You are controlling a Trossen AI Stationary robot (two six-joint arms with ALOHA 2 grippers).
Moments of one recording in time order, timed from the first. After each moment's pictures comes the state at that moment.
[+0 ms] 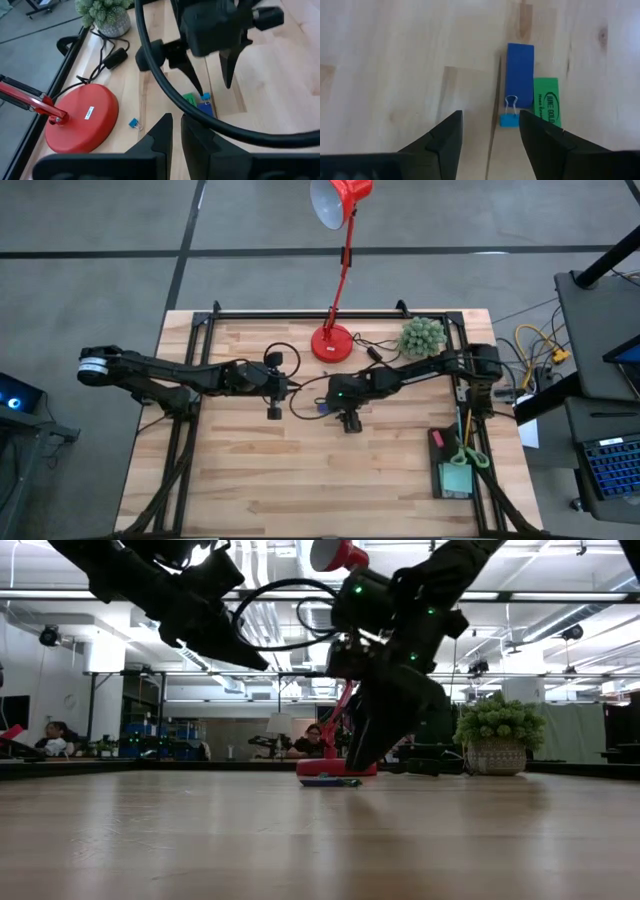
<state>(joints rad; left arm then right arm) 0.02 1.20 0.63 0.07 -0.17 0.24 -0.03 1.89 1.14 -0.32 -0.11 -0.16</state>
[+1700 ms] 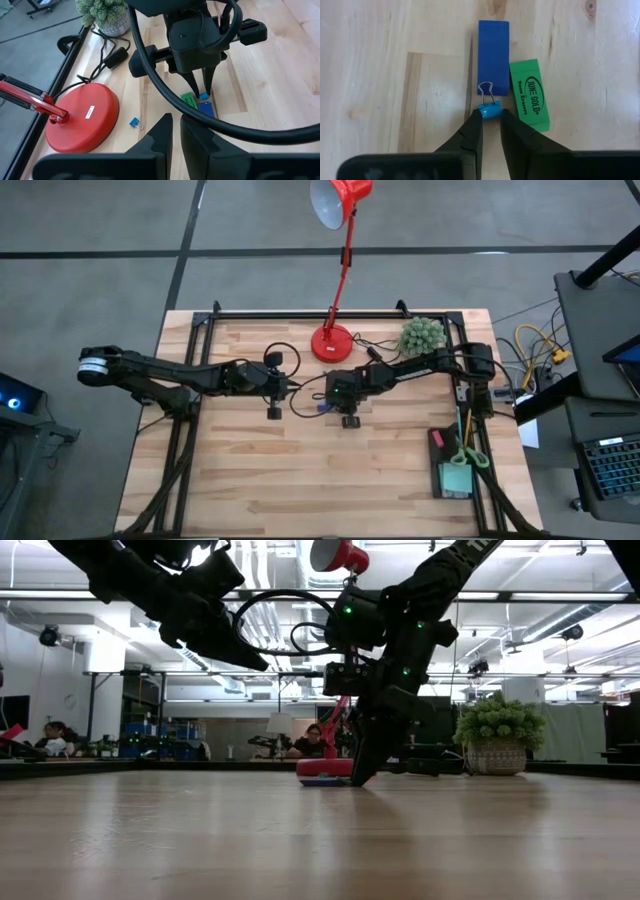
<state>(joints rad) 0.02 1.20 0.63 0.07 -0.17 0.24 -0.06 1.96 1.17 -0.39 -0.08 -0.15</state>
